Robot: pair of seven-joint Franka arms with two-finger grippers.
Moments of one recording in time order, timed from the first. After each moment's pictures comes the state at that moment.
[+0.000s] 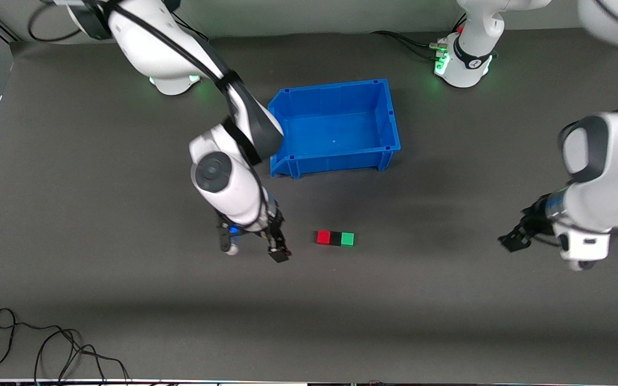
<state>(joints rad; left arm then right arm) -0.02 0.29 -0.02 -1.64 -0.06 1.87 -0.62 0.64 0.63 -0.15 -1.28 0.22 2.03 1.68</state>
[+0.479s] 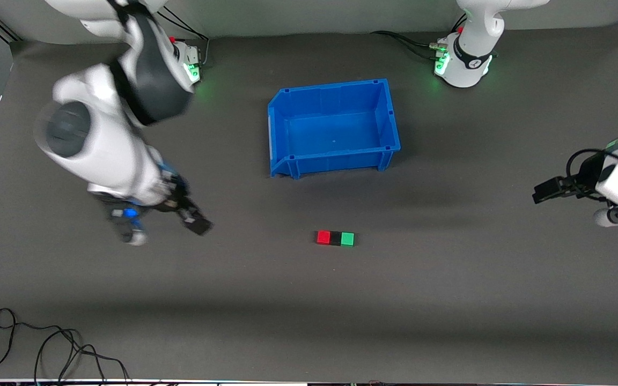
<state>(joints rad) 0.02 0.11 -0.02 -1.68 -0.05 1.80 -0.08 0.59 0.36 -0.32 -1.34 0.17 1.72 1.11</state>
